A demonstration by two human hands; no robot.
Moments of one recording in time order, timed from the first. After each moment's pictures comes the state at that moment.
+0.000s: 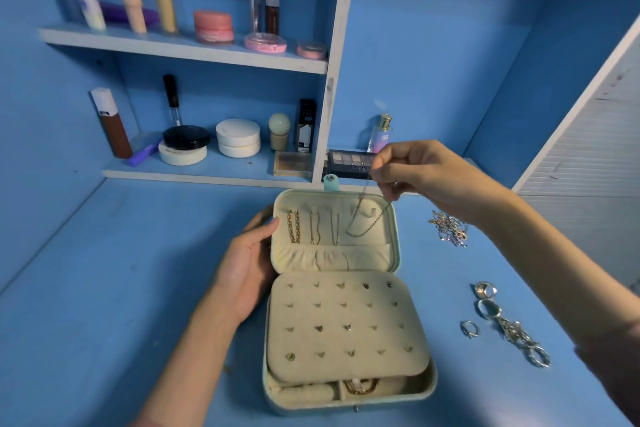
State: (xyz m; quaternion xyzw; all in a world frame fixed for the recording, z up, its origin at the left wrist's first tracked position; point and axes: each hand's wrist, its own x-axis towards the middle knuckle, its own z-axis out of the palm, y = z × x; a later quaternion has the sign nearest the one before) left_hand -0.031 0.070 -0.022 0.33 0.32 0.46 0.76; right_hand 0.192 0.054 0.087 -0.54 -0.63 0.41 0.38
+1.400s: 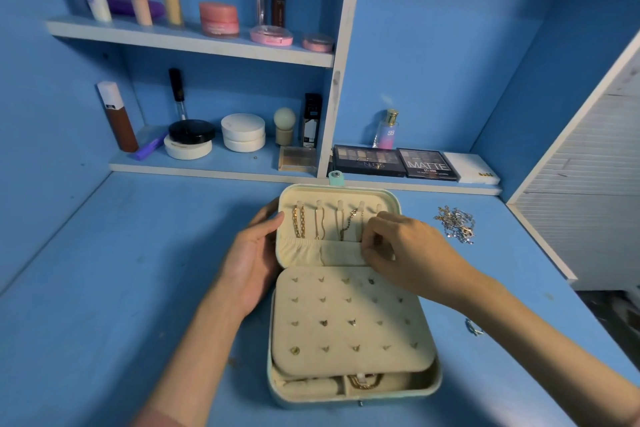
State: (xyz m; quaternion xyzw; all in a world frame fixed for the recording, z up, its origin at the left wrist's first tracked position) left_hand -0.030 0.072 -0.024 0.32 0.32 0.46 0.77; right_hand 0.167 0.015 0.018 -0.63 -0.76 0.05 0.13
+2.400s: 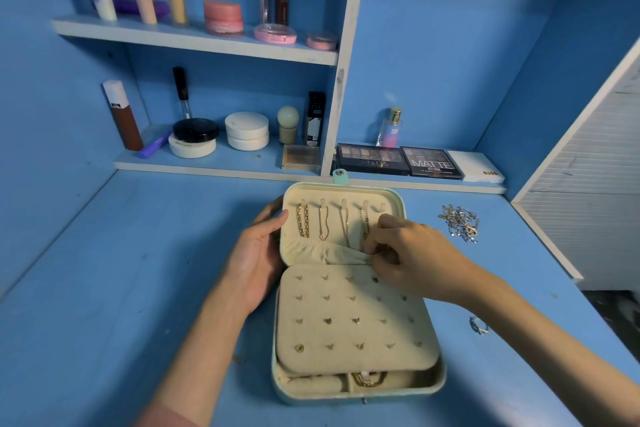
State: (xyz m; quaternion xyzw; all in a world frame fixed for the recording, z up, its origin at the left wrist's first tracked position) left_hand -0.031 0.073 -0.026 0.33 0.32 0.46 0.76; right_hand 0.170 0.015 0.014 -0.63 -0.77 0.06 0.09
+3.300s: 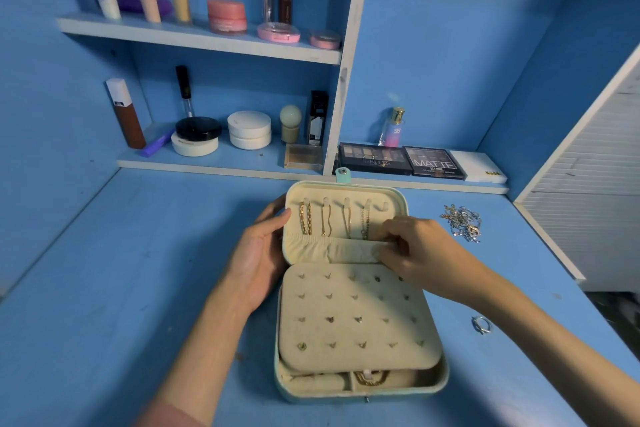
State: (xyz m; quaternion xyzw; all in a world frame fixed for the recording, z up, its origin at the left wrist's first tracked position) left_hand -0.031 0.073 -0.026 0.32 0.31 0.46 0.77; right_hand 0.173 0.012 0.016 -0.63 -0.74 0.13 0.19
